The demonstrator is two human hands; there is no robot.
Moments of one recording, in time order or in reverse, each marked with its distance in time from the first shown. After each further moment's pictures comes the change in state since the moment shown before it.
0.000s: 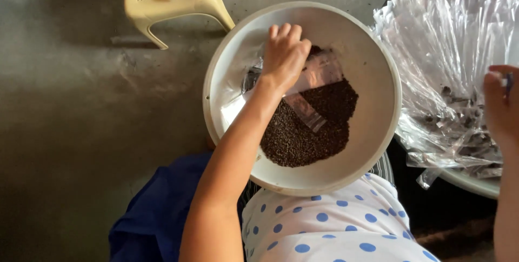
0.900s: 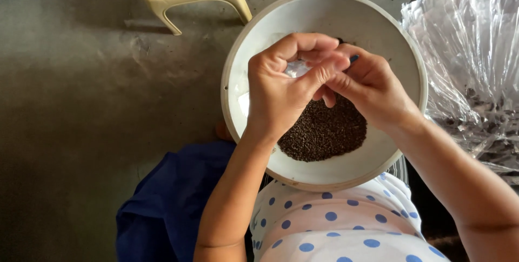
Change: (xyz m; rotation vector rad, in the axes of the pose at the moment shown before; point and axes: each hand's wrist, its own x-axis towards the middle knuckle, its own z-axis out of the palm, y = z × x) left_hand -0.076 0.047 -0.196 -1.393 0.381 -0.317; right_hand 0.029 -0.300 0.067 0.999 -0.653 -0.175
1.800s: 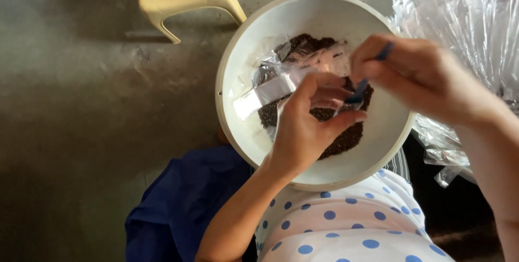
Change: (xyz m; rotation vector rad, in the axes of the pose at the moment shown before) left_hand -0.046 -0.022 0.032 0.066 -0.133 -0.179; right_hand -0.024 -0.036 -0.060 -0.323 -0.074 -0.195
